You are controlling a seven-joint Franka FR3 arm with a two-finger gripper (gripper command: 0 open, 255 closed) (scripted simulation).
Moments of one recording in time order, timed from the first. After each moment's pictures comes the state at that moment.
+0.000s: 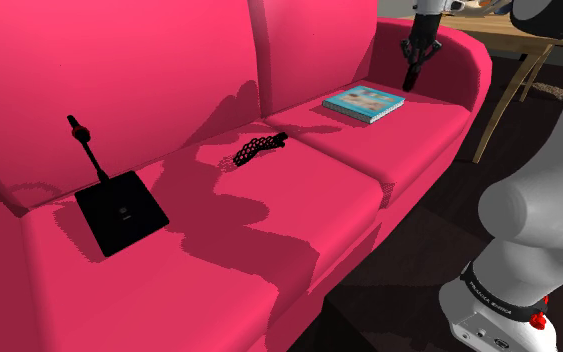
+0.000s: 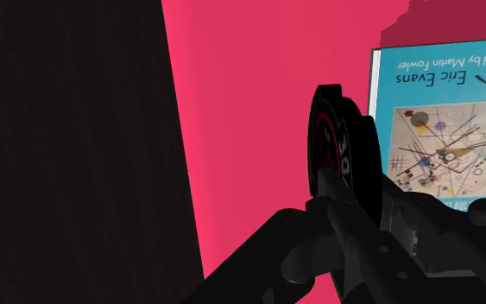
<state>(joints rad) -0.79 0.32 0.12 -1.35 -0.08 1.67 0.84</state>
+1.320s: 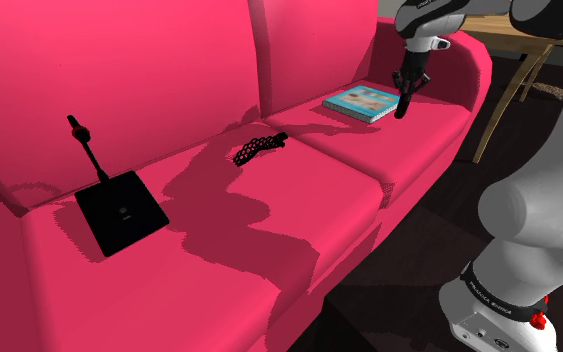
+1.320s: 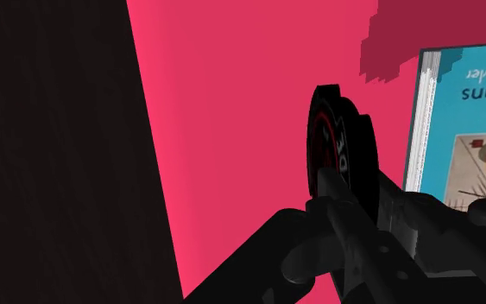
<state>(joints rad) -0.79 0.33 0.11 -1.61 -0.09 1.94 0.85</state>
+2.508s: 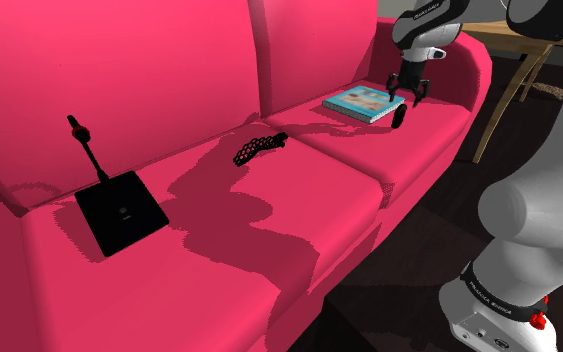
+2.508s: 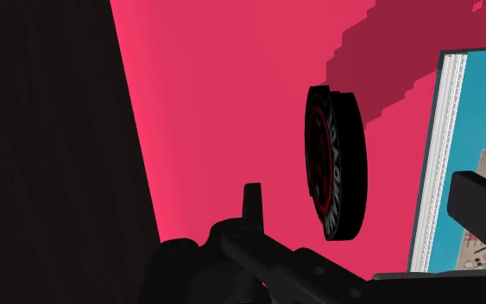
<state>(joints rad) -0.79 0.35 0.11 -1.66 -0.09 2.00 0.85</state>
